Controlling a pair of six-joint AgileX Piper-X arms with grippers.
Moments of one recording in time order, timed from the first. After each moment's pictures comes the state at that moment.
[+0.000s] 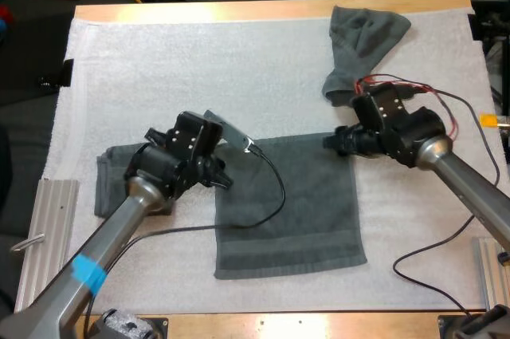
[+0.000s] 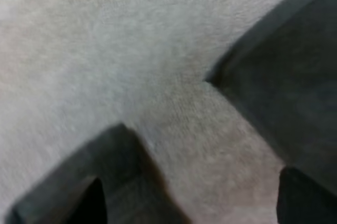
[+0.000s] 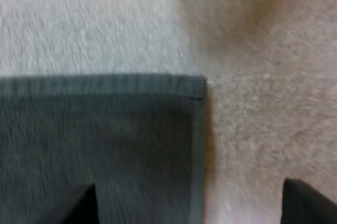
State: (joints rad) left arm -0.43 1.27 -0.95 0.87 -0.28 -1.62; right arm 0.49 1.53 -1.11 0.84 0.09 -1.50
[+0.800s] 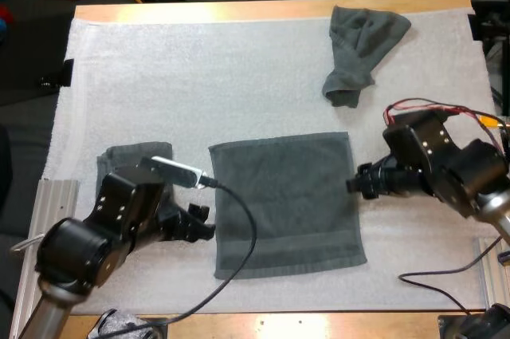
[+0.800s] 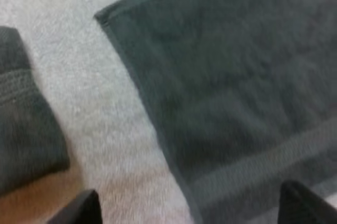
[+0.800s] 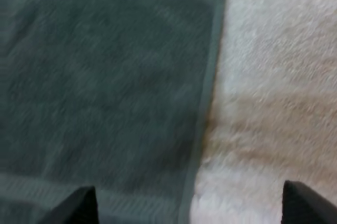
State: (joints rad) left arm -0.43 0.78 -0.95 1.26 0.07 -1.97; right arm 0.60 1.17 -1.11 1.20 0.03 -1.50
